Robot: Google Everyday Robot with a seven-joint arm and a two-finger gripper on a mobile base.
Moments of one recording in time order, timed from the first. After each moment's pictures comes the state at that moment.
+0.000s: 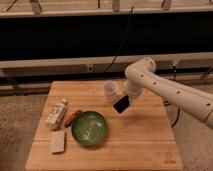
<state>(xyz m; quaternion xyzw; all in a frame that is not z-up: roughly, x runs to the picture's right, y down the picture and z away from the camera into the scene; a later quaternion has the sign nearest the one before) 0.130 0.058 0.800 -0.23 -0.12 -0.30 0.92</state>
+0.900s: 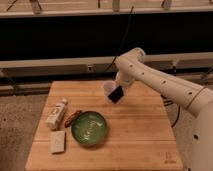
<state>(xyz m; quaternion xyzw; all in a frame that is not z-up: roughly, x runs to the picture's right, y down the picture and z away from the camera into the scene) 0.099 -0.004 0.820 -0.20 -0.11 -0.34 0.91</state>
